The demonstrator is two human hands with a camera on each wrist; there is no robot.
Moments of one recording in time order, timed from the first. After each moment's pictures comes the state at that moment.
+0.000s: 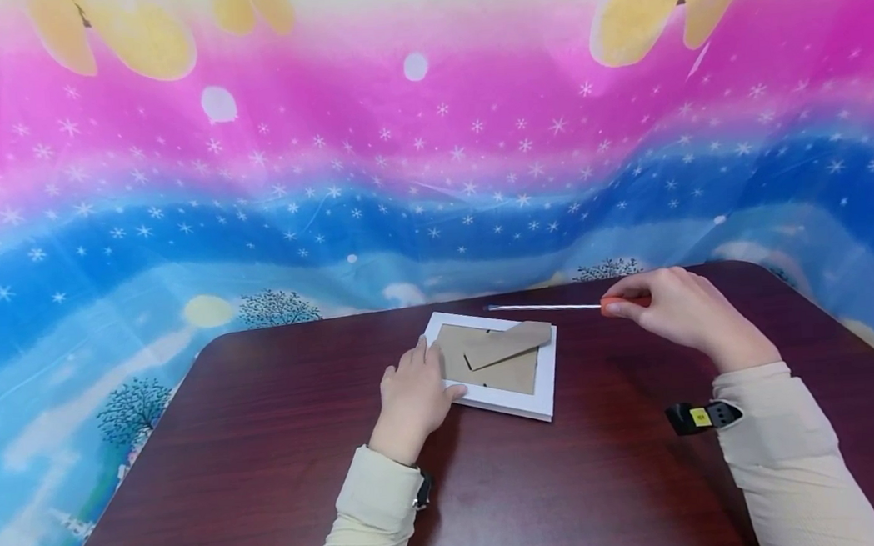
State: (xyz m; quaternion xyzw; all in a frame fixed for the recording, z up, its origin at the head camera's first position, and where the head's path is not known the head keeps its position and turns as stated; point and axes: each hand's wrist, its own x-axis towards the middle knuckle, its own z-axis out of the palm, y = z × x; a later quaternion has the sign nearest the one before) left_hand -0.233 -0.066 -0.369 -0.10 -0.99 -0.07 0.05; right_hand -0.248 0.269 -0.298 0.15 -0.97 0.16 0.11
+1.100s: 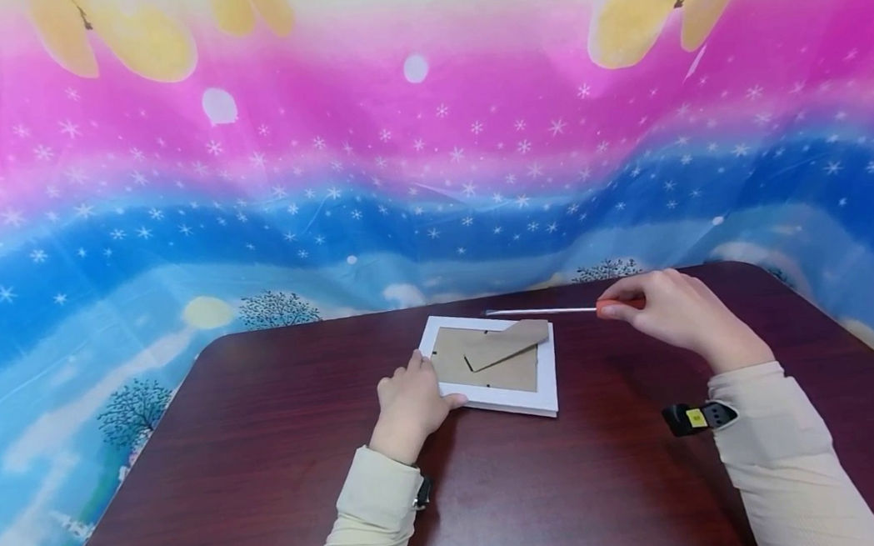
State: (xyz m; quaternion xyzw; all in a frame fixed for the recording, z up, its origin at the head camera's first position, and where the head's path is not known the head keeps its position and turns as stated) left_hand -0.233 -0.067 -0.370 -0.07 -1.00 -0.05 0.02; right_hand -0.249 0.266 -0.299 0.16 -0.97 0.16 0.11
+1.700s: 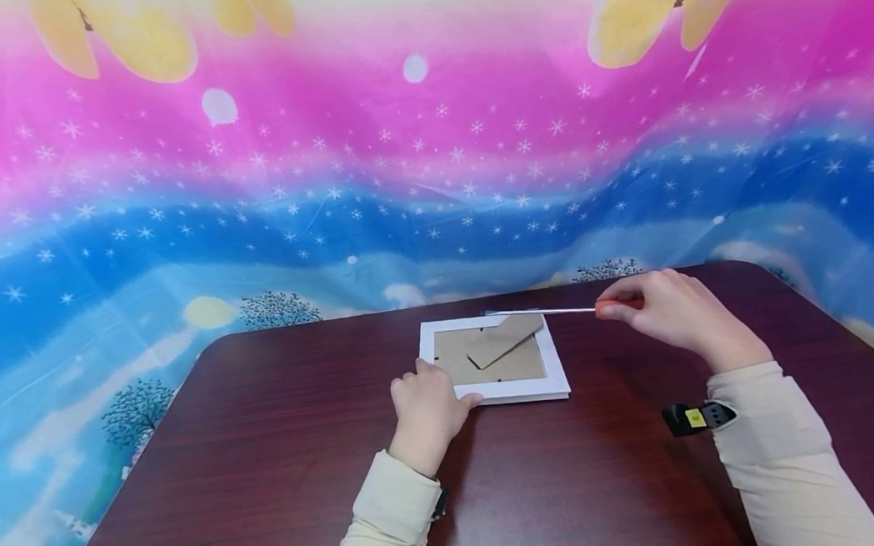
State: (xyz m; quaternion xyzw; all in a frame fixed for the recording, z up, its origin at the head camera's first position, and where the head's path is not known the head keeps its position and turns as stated) left_hand -0.220 -0.044 -0.370 -0.04 -1.00 0.02 0.05; right_hand -0.249 0.264 -0.300 0.16 -0.97 0.17 0.10
